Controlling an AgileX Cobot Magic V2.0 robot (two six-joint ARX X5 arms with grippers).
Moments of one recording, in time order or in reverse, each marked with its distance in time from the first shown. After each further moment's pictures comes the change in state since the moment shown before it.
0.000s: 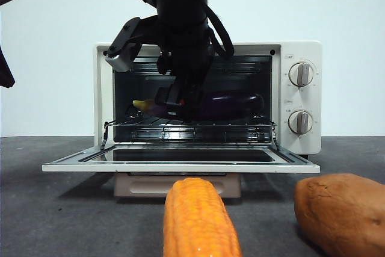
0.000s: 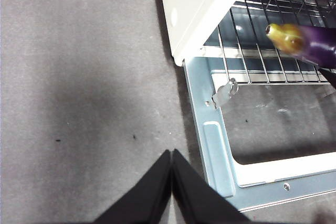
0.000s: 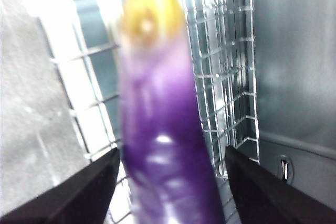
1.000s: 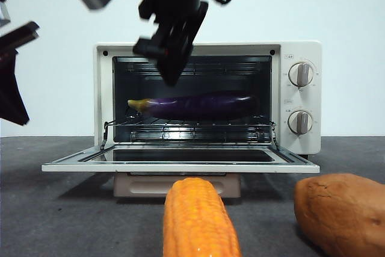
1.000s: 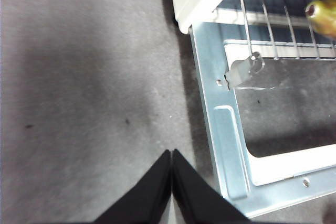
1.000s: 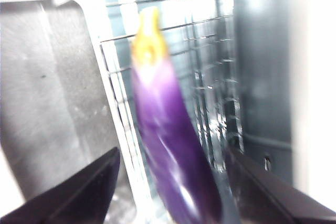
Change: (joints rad) left arm 0.000 0.211 0.000 0.070 0.065 0.000; right arm 0.113 -0.151 0.000 -0.134 -0.005 0.086
